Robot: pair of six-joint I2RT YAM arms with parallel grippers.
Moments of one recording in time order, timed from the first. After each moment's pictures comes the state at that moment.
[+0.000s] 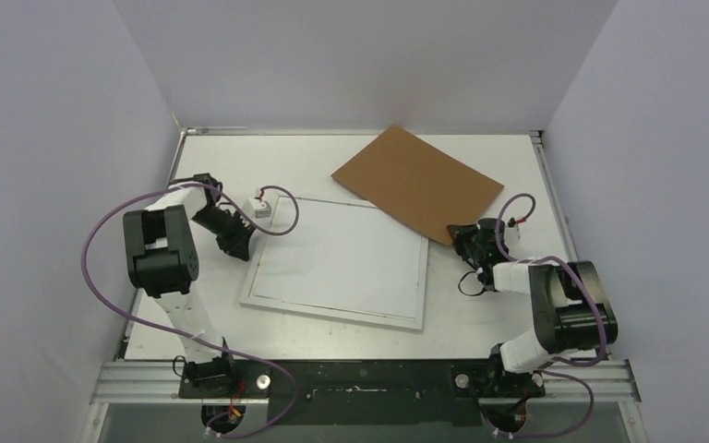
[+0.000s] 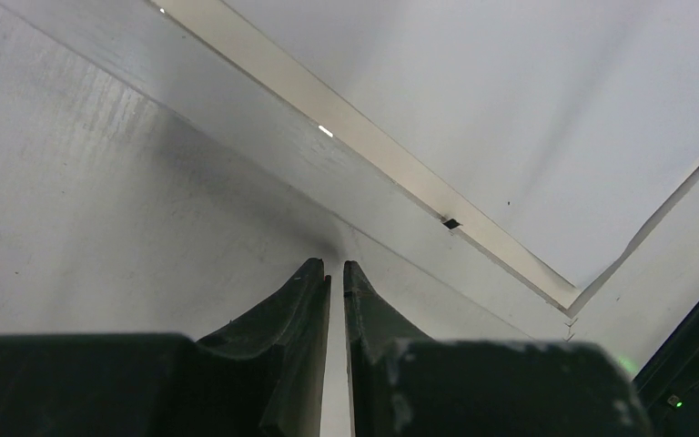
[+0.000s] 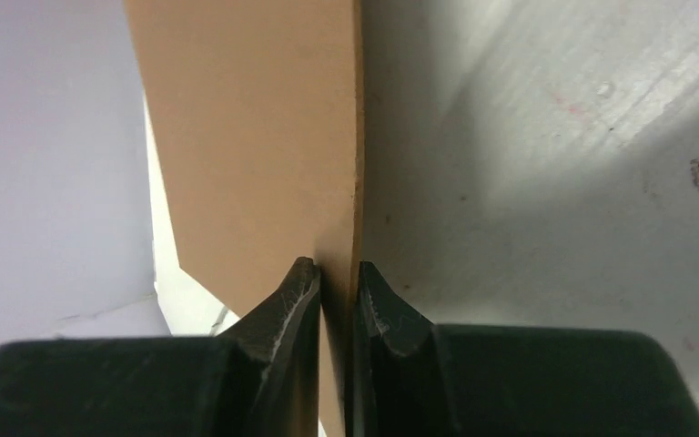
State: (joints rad) left arm 0.14 1.95 1.31 -1.04 0.51 1.13; right arm 0.11 1.47 0.44 0.46 0.04 1.28
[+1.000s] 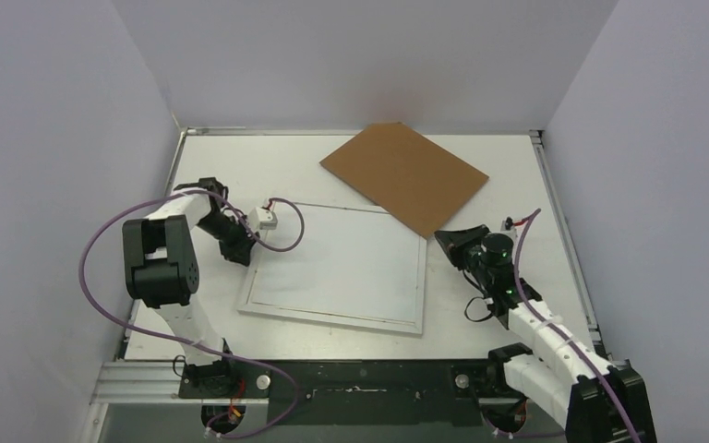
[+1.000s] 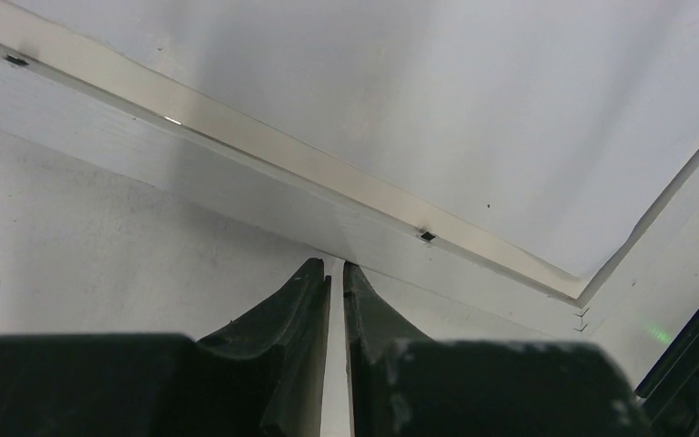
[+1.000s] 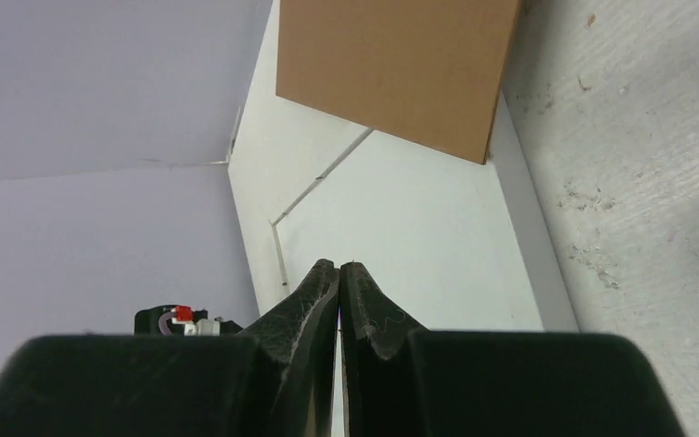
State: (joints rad) left arm 0.09 1.85 1.21 -1.03 0.48 1.26; right arm 0.27 0.95 0.33 0.21 -0.04 1.29
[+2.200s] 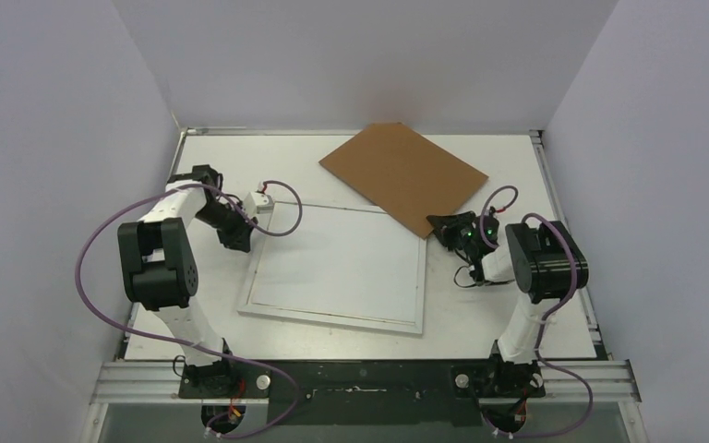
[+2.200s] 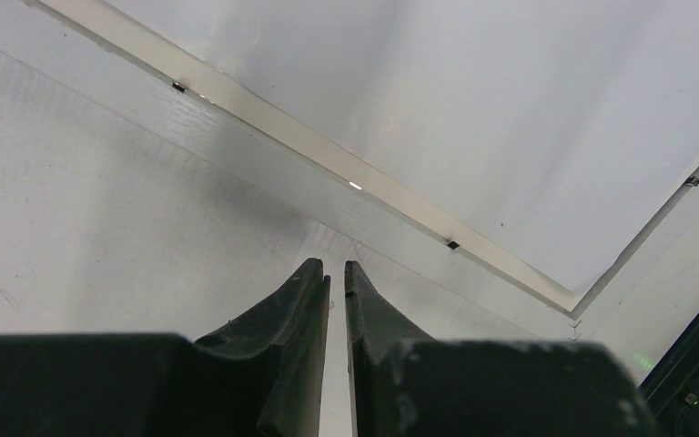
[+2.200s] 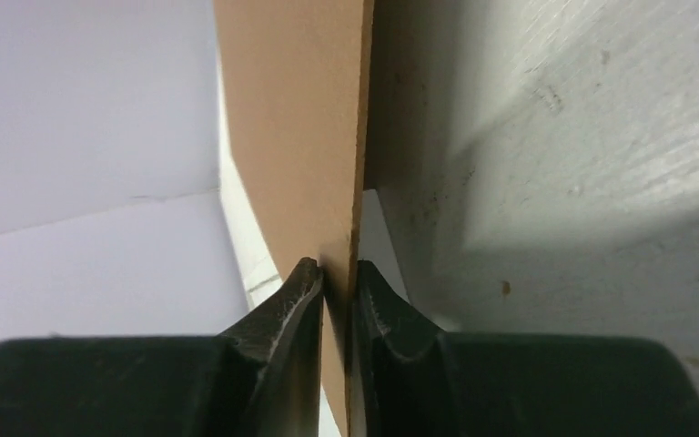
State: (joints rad) left arm 0.10 1.83 1.30 -1.04 0.52 1.17; right arm 0.09 1.86 0.53 0.88 -0.28 1.26
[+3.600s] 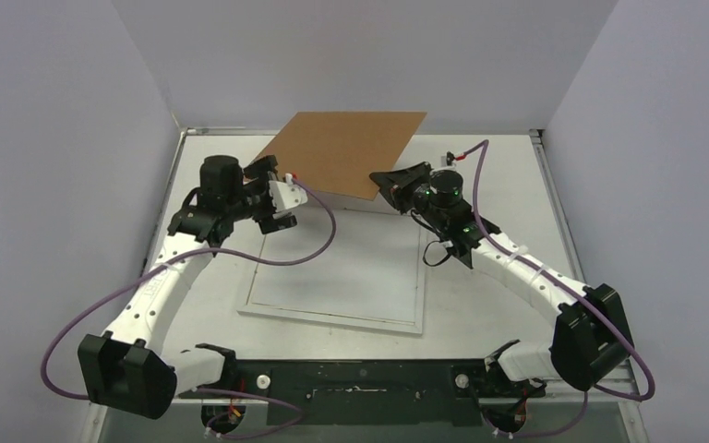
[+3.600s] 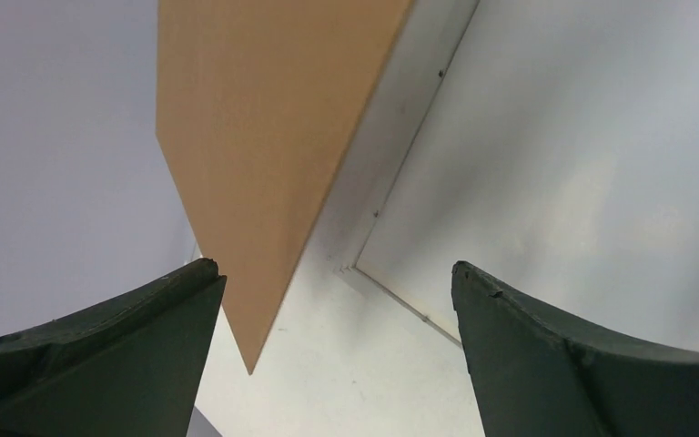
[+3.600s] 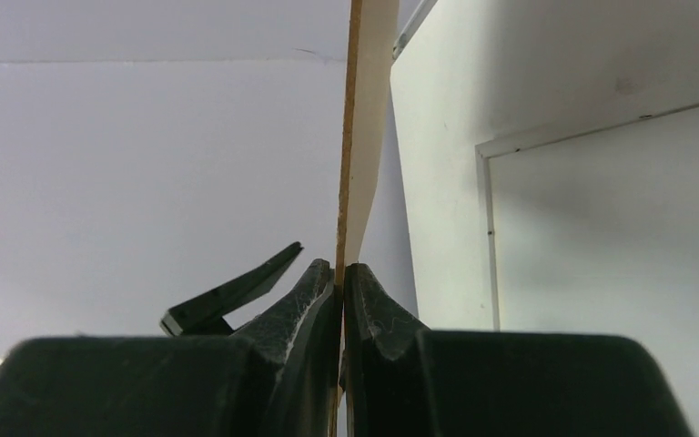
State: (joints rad) left arm -0.25 1.22 1.13 -0.47 0.47 0.97; right arm 0.55 1.34 0.94 0.20 -0.03 1.42
